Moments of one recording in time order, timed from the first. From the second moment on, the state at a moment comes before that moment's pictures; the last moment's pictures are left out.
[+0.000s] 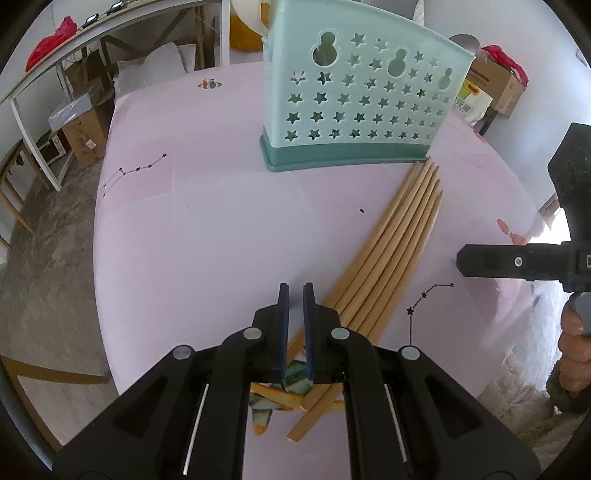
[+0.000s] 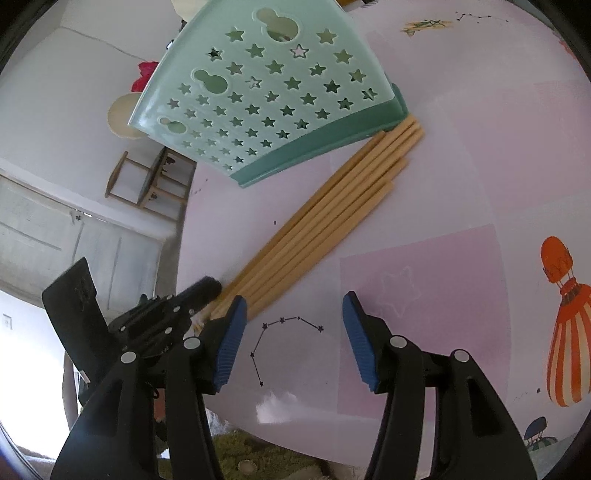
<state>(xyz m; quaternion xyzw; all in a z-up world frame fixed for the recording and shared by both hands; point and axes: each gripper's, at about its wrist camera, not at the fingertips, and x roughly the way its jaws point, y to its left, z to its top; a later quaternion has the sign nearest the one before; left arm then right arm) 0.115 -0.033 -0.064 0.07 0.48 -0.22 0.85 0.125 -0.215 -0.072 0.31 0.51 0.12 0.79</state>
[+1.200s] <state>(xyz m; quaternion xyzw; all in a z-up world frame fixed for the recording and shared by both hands) 0.115 -0.028 -0.063 0.04 0.48 -0.22 0.85 0.131 -0.203 -0.071 0.32 0.51 0.13 0.79</state>
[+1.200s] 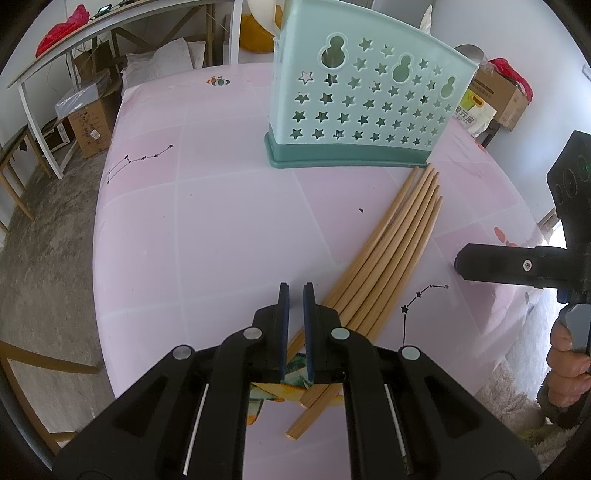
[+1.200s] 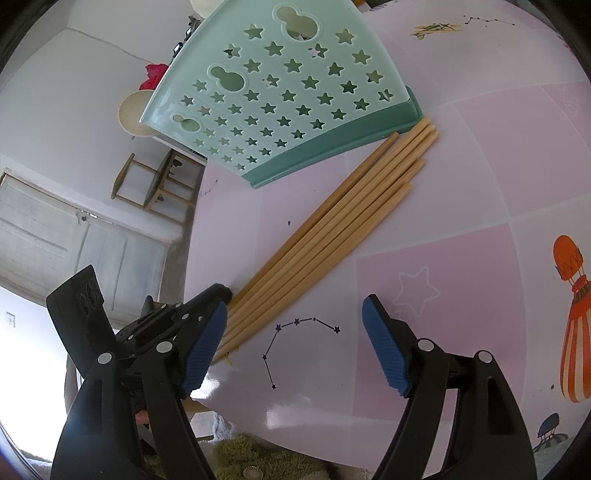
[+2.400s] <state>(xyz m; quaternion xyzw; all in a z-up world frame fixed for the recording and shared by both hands) 0.114 -0.027 -0.063 0.03 0.48 -0.22 0.85 0.161 -0.201 -0.021 0.26 0.45 0.15 0.84</state>
